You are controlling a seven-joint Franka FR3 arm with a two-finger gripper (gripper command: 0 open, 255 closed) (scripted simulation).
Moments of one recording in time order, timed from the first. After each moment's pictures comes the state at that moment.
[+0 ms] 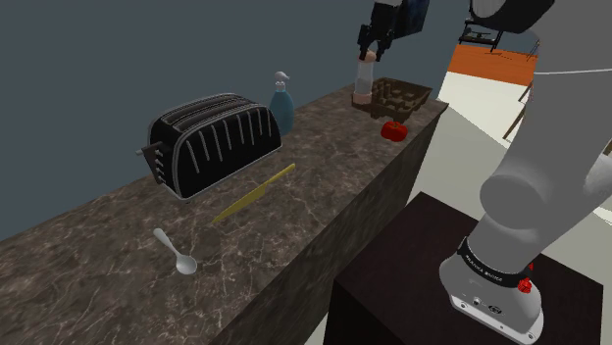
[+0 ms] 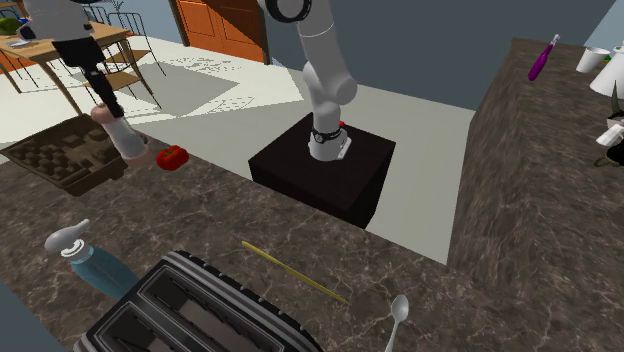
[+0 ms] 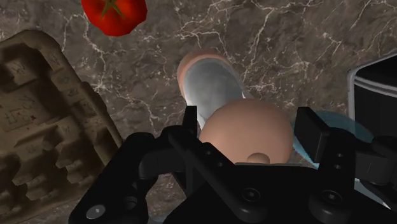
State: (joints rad) arm -0.39 0.31 -0.16 -1.33 0.22 1.62 -0.32
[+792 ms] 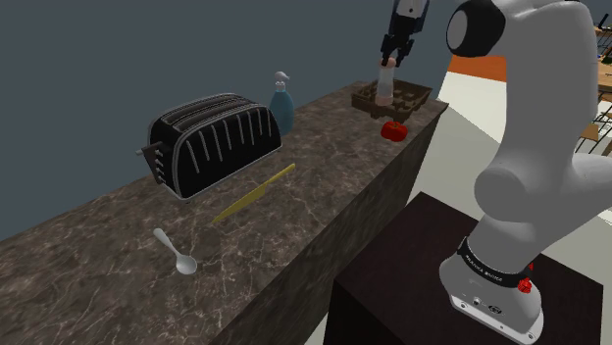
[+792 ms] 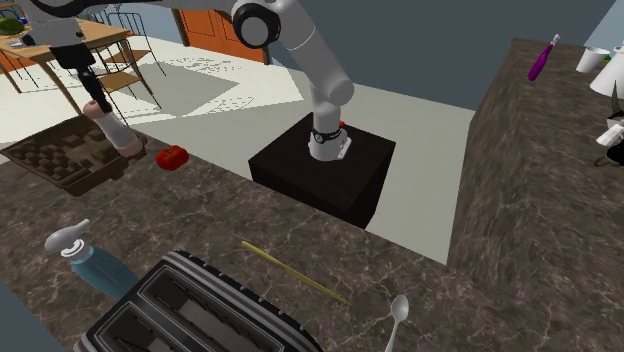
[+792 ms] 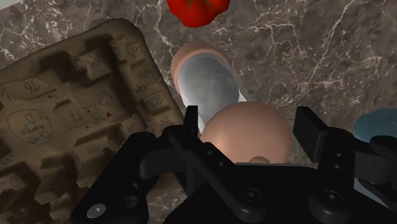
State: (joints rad) arm -0.57 0.59 -0.20 -1.00 0.28 1.53 -0.51
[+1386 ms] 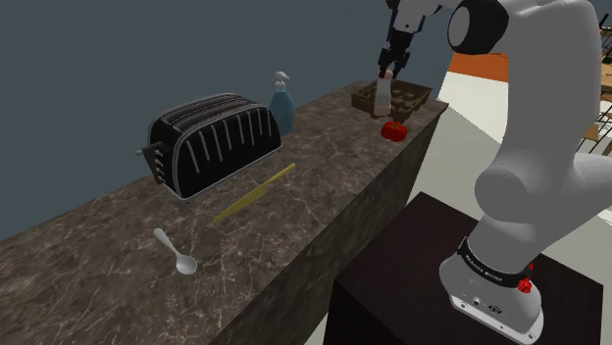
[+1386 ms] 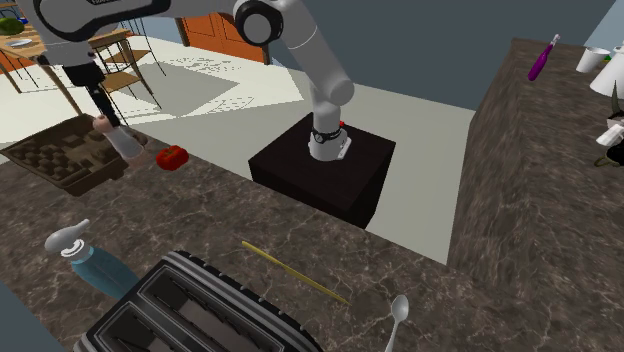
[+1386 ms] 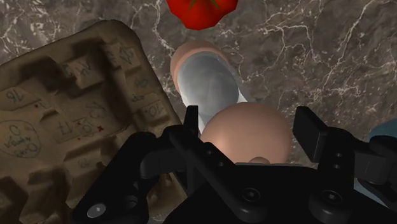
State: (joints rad) arm -0.56 0.56 -0.20 -1.16 0.27 1.66 -0.53
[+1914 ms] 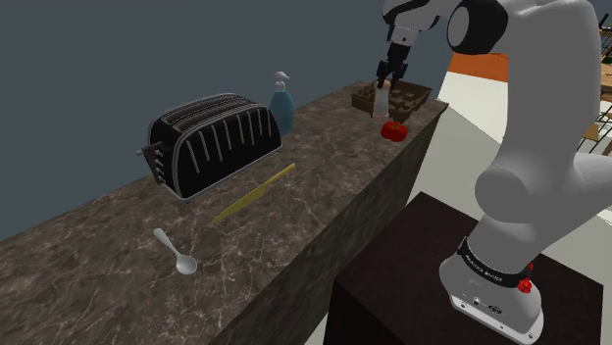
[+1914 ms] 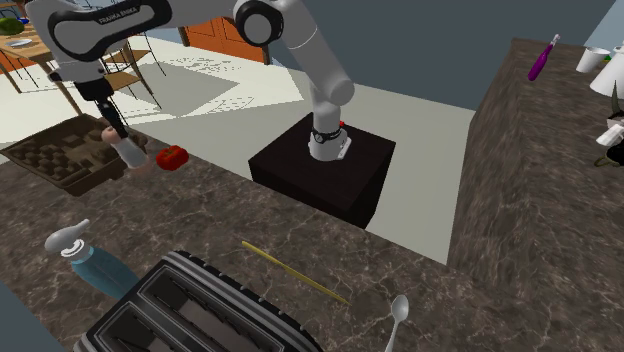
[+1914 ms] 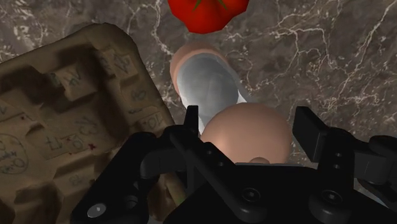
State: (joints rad) arm -0.55 0.56 -0.20 -1.27 0.28 1.77 -0.55
